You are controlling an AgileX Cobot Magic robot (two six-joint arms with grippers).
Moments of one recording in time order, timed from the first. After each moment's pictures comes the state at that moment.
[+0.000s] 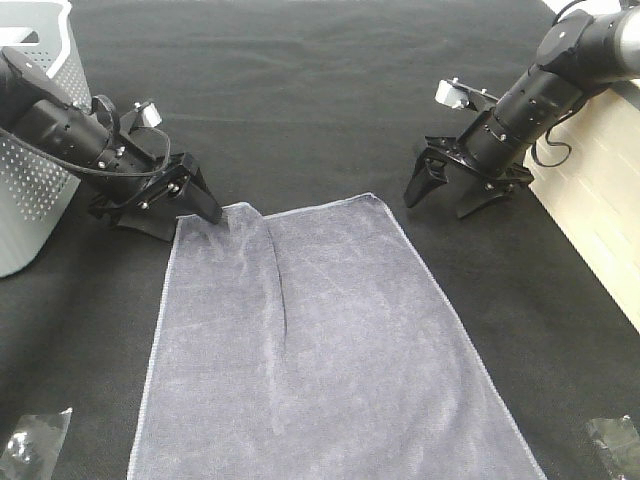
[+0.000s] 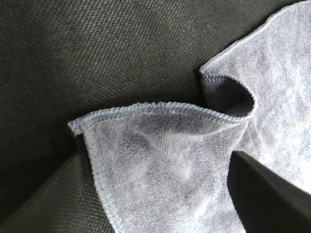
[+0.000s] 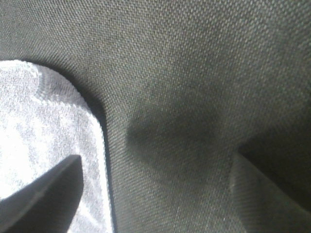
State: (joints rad) left arm -0.08 2.30 -1.53 -0.82 0.84 0.58; right arm 0.07 2.34 -1.72 0.50 0.89 -0.40
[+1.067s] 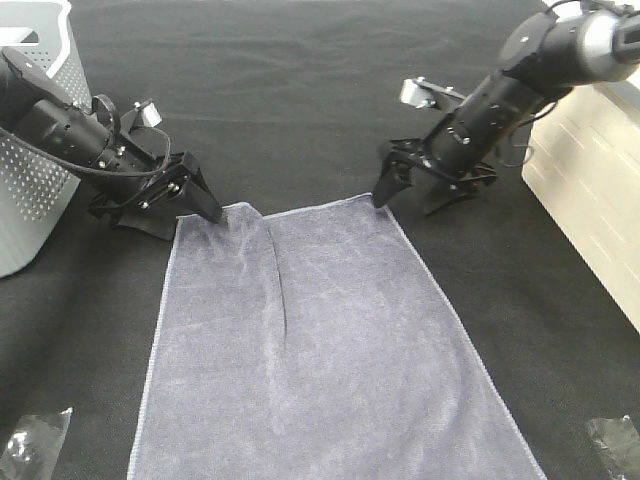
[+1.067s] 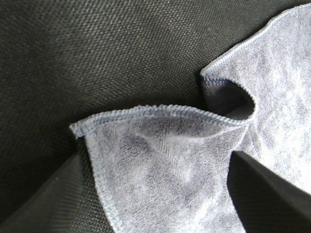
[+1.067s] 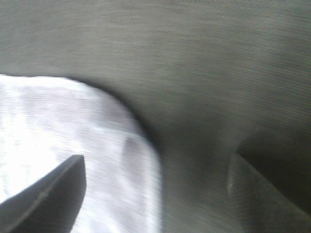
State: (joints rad) left arm -0.08 2.30 -1.53 -0.82 0.83 0.58; right arm 0.17 2.35 -1.72 0.53 0.81 -0.41
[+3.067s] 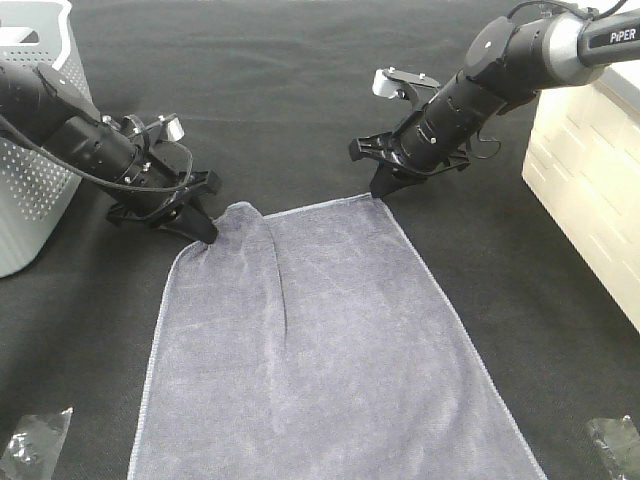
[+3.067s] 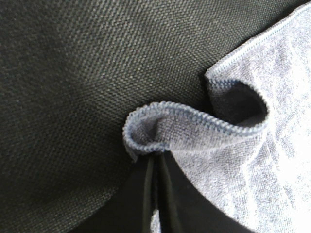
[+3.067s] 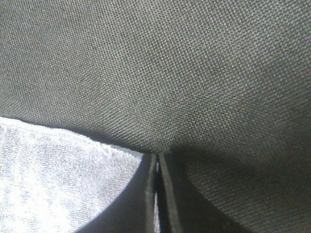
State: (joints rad) left arm -0.15 2.32 -1.53 -0.80 0.76 0.58; right arm 0.23 2.35 -1.72 0.52 0.63 -0.42
